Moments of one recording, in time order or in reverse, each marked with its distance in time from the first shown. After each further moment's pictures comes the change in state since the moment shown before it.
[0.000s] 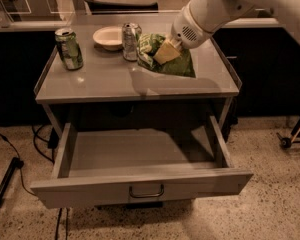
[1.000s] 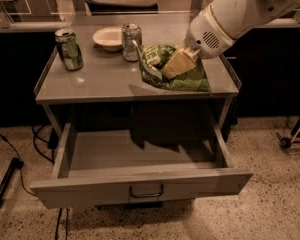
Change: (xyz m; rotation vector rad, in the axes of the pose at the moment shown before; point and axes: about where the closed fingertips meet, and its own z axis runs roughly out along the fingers) arm 0.024 0.068 -0.047 -0.182 -0.012 -0.002
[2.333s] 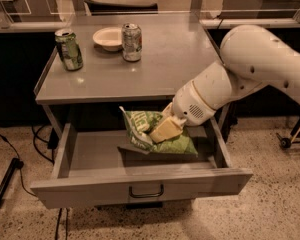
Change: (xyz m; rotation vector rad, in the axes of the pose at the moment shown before) arm 0.075 0.088 0.101 -0.259 -0.006 0.029
